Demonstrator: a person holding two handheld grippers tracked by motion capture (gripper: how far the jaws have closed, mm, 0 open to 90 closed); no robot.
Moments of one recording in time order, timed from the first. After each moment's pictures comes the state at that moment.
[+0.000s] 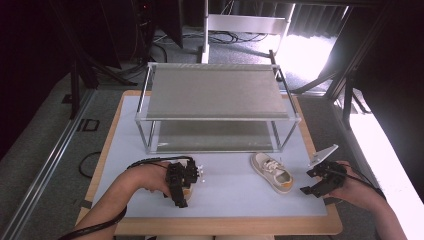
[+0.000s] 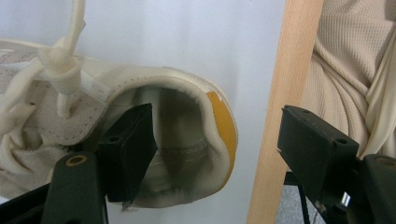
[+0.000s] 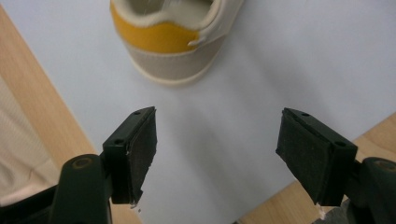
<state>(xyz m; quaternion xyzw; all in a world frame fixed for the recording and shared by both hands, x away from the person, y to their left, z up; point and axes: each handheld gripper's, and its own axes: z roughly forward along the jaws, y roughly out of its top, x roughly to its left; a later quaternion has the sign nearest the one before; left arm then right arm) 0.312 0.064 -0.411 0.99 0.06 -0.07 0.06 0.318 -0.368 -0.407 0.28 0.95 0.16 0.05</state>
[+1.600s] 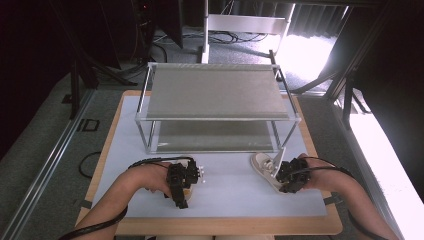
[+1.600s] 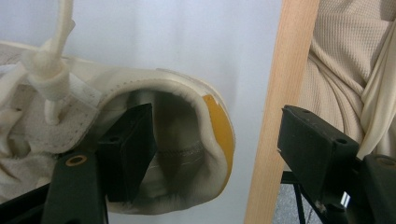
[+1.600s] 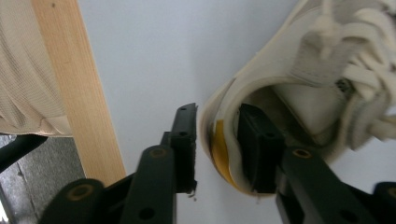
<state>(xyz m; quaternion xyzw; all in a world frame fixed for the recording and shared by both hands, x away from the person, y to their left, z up) 0.313 0.062 -0.414 0.99 0.06 -0.08 0.05 0.328 -0.266 -0.404 0.07 1.00 0.03 0.02</state>
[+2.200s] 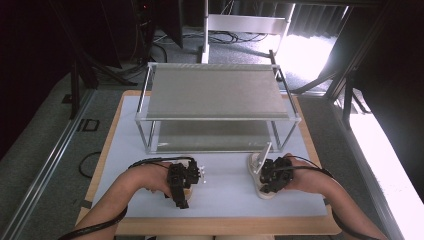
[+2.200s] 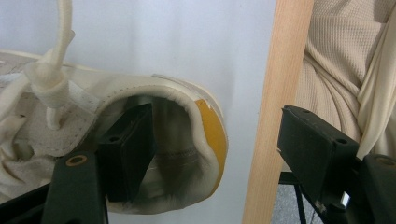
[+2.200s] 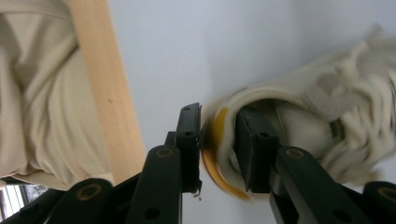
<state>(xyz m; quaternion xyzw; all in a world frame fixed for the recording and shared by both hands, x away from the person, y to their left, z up) 0.312 0.061 -0.409 0.99 0.05 -0.07 0.06 0.323 -0.217 -0.393 0.10 0.99 0.10 -0.02</state>
